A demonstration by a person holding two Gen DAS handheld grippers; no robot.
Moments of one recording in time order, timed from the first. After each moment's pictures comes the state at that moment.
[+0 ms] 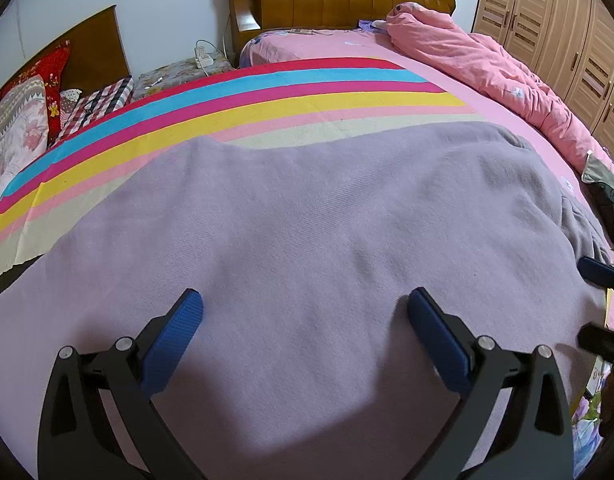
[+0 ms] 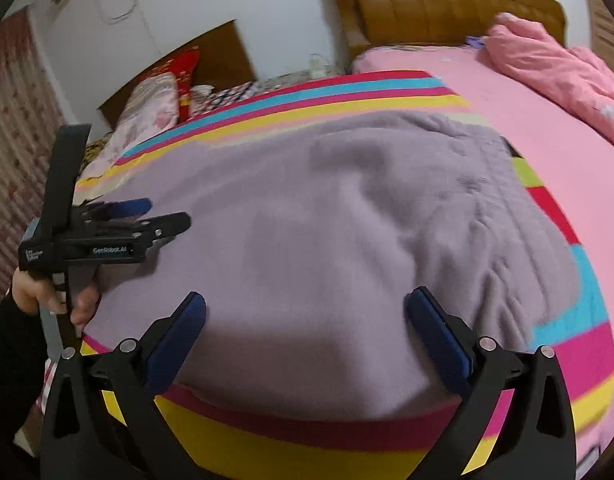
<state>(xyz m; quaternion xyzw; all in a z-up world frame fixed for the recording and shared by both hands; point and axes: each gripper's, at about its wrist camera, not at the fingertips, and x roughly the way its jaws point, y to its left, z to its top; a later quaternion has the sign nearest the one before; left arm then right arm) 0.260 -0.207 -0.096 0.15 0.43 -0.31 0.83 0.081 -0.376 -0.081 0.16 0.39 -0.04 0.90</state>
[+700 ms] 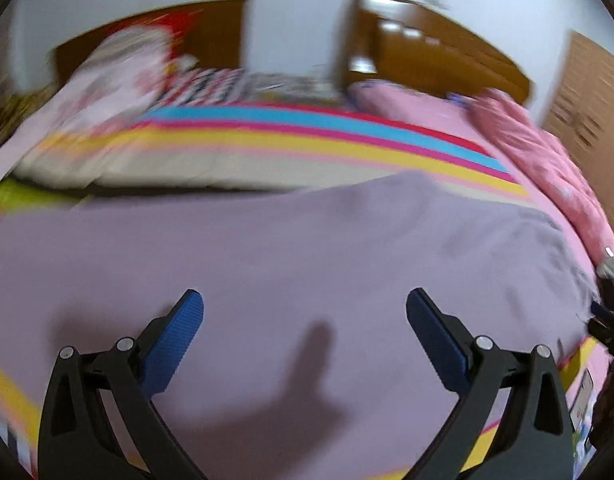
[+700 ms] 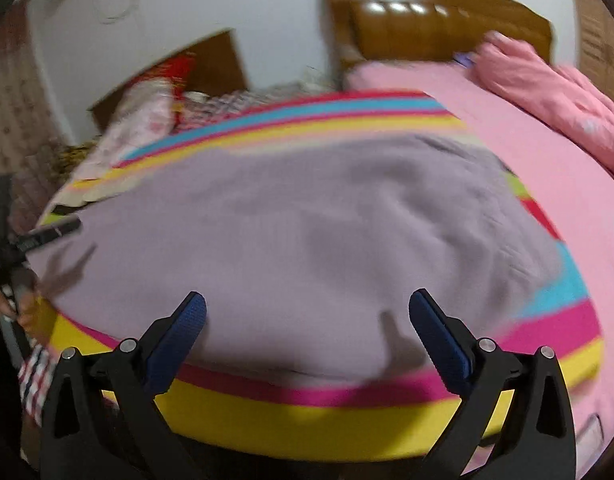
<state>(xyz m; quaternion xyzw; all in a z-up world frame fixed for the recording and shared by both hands) 0.252 0.024 -0.050 0.01 0.41 -0.17 0.89 0.081 -0.308 -0.056 0.13 0.37 -0.05 0.92</state>
